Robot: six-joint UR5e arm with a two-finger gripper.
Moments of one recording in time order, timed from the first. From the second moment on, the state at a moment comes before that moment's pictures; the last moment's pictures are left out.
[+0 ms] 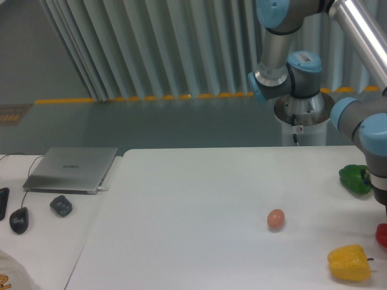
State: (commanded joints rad) arm 2.49 -2.04 -1.51 -1.03 1.83 2.12
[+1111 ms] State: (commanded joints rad) arm 2.49 -2.11 -1.52 -0.98 1.92 2.12
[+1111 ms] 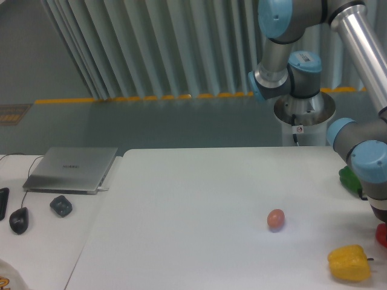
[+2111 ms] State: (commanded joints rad) arm 2.61 -1.99 -1.40 -0.99 1.71 2.02
